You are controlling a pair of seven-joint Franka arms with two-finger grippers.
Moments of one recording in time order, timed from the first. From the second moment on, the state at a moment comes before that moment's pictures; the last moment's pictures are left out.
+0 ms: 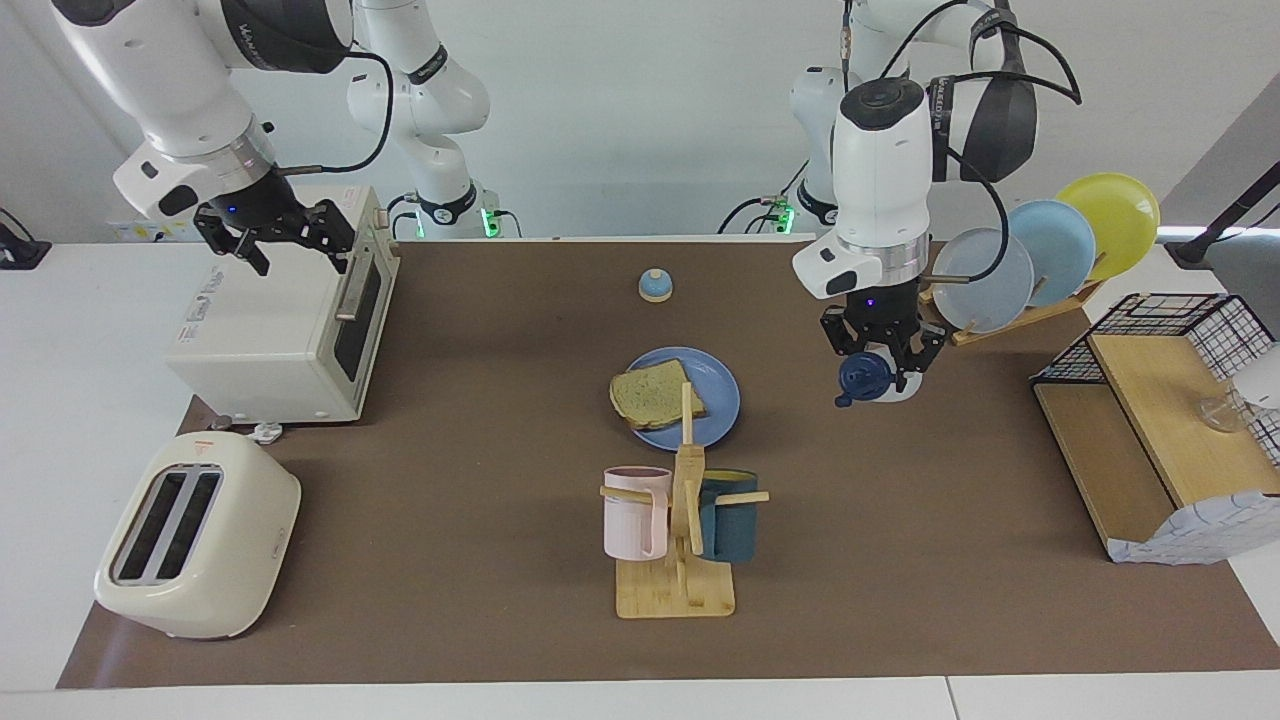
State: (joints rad) left arm -0.53 0.14 0.15 -1.70 0.29 2.06 0.09; right arm -0.01 -0.02 -0.02 -1.61 -0.01 1.50 -0.04
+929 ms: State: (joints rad) left arm -0.42 0.10 0.15 -2.15 0.29 3.01 -0.47; right arm -0.01 -0.02 -0.02 -1.61 -0.01 1.50 -0.04
